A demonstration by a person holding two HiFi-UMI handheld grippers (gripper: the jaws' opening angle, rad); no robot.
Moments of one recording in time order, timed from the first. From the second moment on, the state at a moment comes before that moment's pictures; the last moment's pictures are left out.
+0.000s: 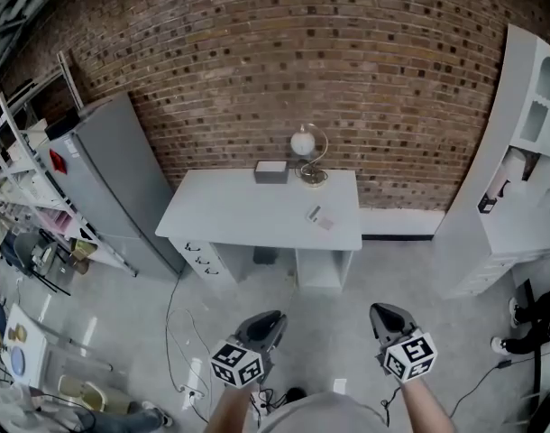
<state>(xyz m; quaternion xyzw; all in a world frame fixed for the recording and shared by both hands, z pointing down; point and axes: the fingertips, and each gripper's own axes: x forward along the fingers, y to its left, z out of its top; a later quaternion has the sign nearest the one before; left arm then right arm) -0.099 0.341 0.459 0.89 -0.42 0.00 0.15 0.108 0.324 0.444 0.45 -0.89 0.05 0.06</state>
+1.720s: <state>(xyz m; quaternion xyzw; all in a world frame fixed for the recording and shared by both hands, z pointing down) -0.159 0.305 0.504 0.90 -0.39 0.00 0.19 0.060 0.302 0.481 0.49 -0.86 0.07 0.10</state>
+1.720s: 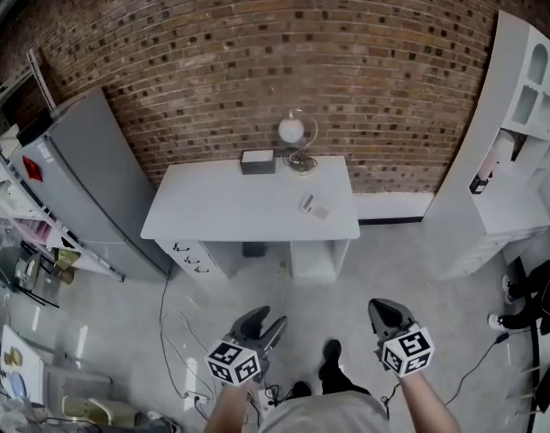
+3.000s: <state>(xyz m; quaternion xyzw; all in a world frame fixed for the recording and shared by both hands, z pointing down) -0.062 0.064 0.517 0.87 -0.44 0.03 0.22 0.140 0.015 0.513 0.42 -0.90 0.10 0.11</state>
